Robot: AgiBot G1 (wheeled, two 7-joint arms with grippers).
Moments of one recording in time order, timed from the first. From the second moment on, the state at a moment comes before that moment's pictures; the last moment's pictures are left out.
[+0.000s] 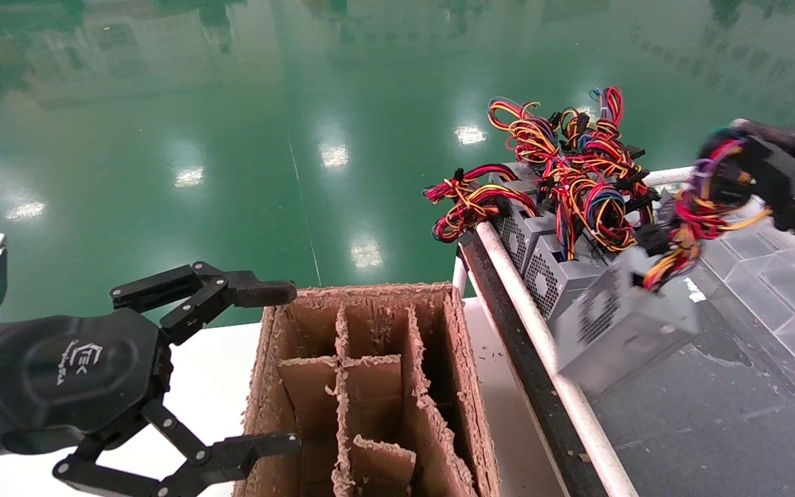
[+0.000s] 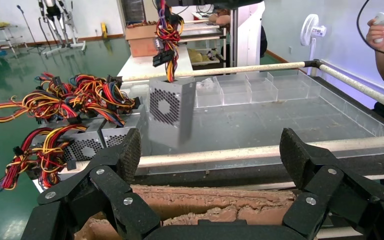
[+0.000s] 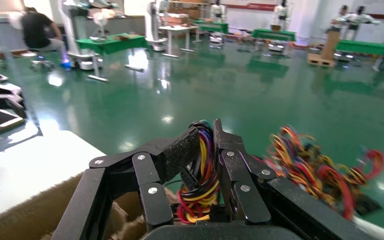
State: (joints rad) left arm -1.08 0.60 0.31 -1.28 0.71 1.48 -0.17; right arm 1.39 -0.05 -1.12 1.36 0.08 -0.95 -0.22
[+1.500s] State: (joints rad) left arm -1.08 0.60 0.31 -1.28 0.71 1.48 -0.17; right arm 1.36 -0.19 -1.19 1.34 0.12 -0.84 -0.29
